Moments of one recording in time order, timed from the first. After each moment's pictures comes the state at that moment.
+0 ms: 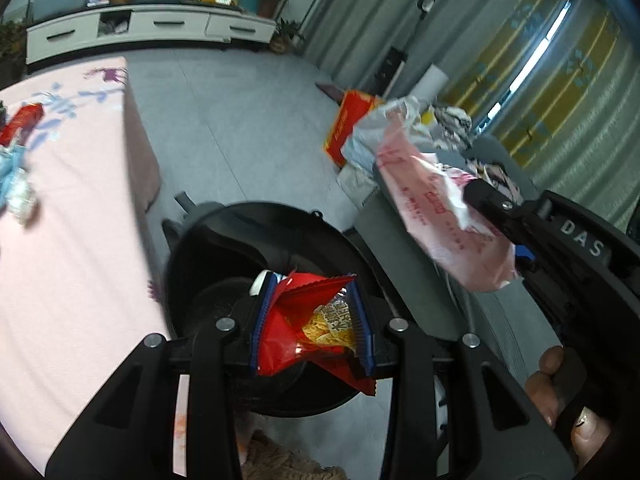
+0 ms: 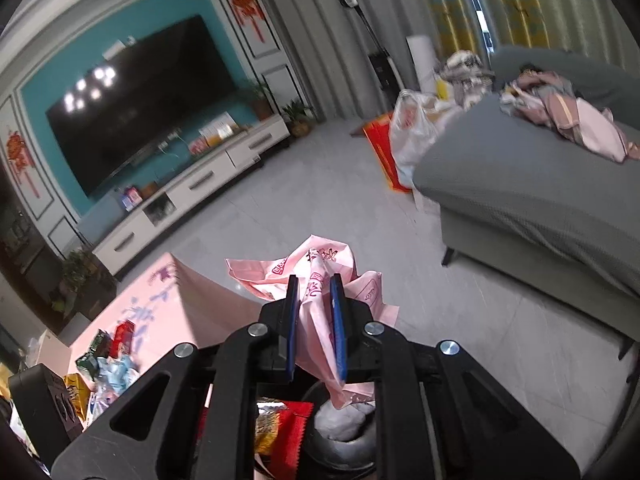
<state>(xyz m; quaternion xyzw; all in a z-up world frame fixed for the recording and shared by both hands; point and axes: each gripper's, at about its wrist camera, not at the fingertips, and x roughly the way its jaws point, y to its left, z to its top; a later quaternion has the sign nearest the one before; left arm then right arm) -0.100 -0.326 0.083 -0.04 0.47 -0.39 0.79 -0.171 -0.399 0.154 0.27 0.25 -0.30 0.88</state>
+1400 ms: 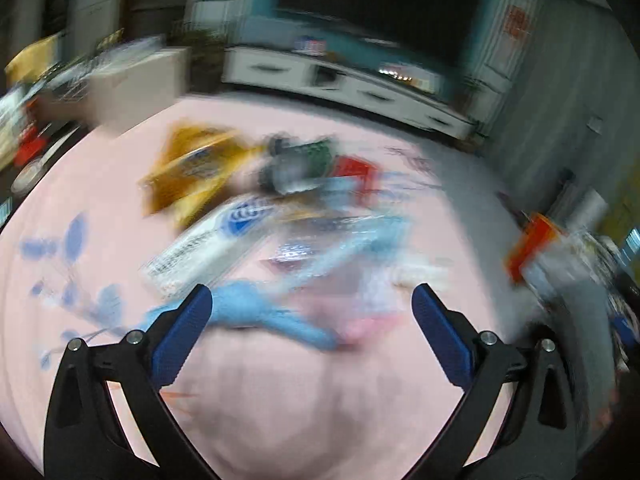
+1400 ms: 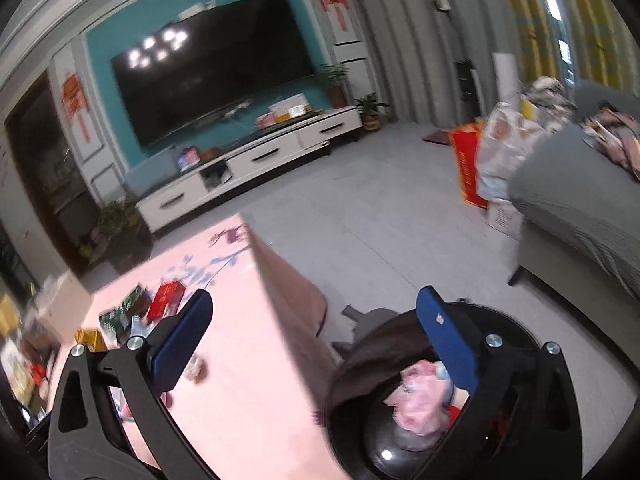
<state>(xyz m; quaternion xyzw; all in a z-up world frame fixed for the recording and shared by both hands) -0.012 -0.015 0.075 -0.11 0.39 -0.03 0.91 -0.070 -0.297 0.142 0.19 0.25 -0.18 0.93</state>
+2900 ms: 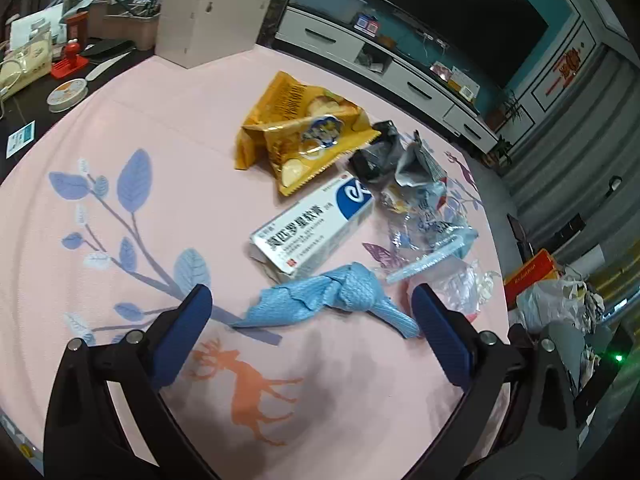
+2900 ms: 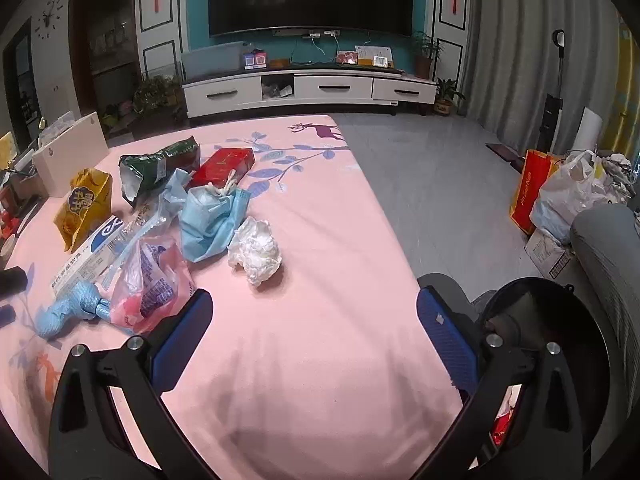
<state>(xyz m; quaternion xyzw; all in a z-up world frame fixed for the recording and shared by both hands) -0.009 0.069 0.060 -0.20 0.45 -0.03 0.87 -0.010 -0.168 0.076 0.03 0.37 -0.10 0.92</state>
